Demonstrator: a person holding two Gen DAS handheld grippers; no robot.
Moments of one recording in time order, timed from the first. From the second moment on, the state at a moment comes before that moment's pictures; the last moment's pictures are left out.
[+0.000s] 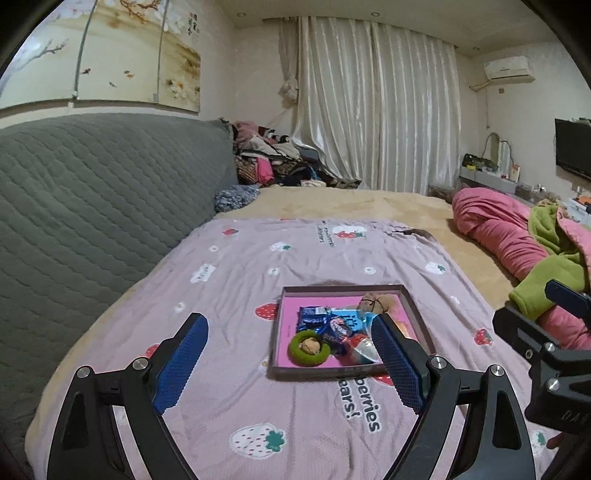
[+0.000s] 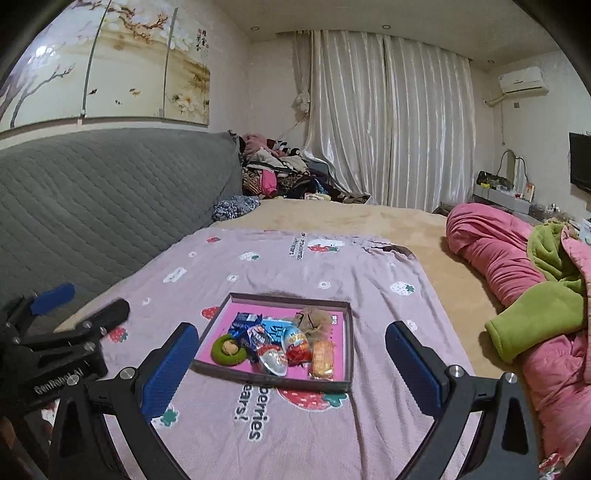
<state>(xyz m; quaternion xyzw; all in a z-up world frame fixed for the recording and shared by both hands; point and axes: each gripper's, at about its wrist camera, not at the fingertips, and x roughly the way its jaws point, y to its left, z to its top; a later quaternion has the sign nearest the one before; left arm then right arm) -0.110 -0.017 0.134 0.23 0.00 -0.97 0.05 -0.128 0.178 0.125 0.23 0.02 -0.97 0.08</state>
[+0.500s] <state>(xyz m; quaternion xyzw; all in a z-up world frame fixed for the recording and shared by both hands) -0.077 -0.012 0.103 0.25 0.00 -0.97 0.03 -0.090 0.187 0.098 0.25 0.02 -0.97 0.07</state>
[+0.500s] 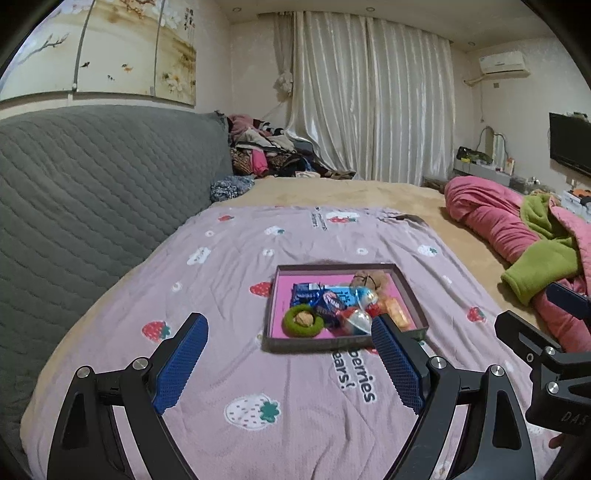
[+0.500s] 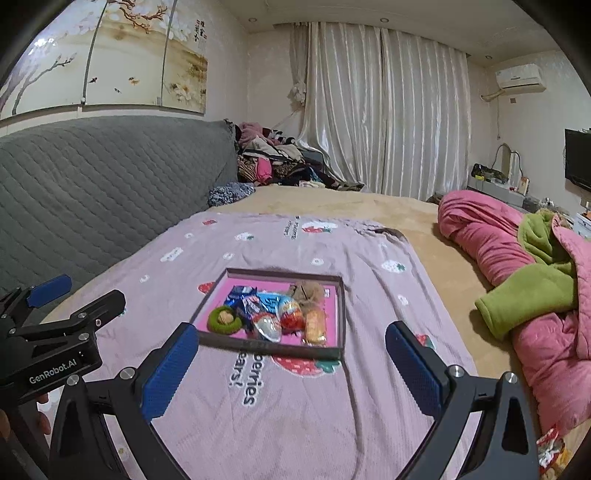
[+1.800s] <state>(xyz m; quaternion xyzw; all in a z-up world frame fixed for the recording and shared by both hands) -0.082 0.018 -0.013 0.31 -0.01 -0.95 0.01 -0.089 0.202 -0.007 0.32 0.01 -0.95 0.06</state>
